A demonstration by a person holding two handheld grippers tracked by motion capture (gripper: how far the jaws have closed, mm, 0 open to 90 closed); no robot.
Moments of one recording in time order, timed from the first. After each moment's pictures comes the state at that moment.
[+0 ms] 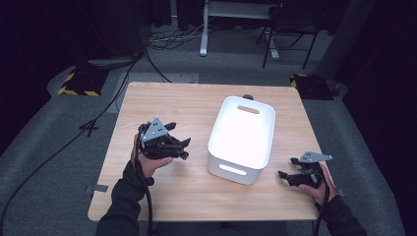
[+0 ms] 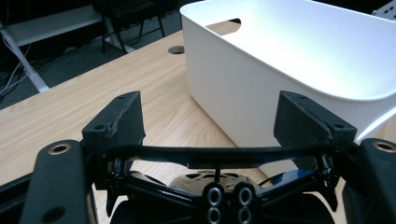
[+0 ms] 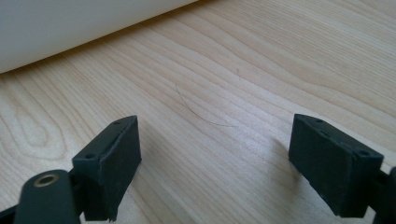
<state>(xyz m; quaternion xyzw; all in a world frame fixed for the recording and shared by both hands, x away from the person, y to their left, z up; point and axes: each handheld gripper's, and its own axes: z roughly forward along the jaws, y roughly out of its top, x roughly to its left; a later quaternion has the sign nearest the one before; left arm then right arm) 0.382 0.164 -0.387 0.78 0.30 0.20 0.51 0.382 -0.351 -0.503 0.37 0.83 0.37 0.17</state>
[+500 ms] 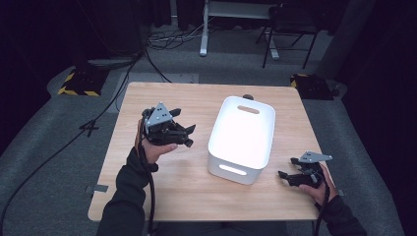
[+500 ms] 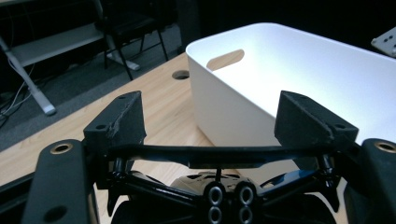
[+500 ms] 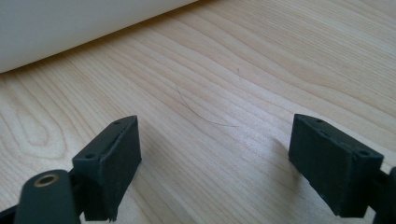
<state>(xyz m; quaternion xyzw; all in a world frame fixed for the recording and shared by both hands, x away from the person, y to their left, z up) 0.405 0.153 -0.354 0.78 0.28 0.21 0.52 0.382 -0.351 -0.503 0.37 0.83 0.37 0.17</state>
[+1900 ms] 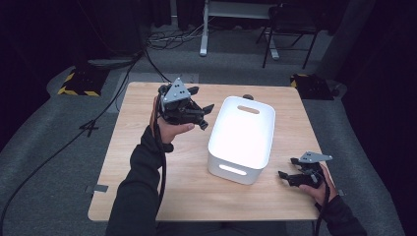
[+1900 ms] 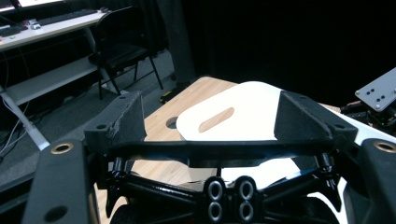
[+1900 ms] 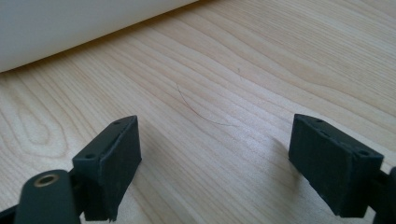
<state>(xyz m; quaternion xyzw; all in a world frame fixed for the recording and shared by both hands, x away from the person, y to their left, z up) 0.427 0.112 -0.298 0.77 0.24 0.22 0.54 0.382 -0.352 -0.503 0.37 0.84 0.37 0.17</state>
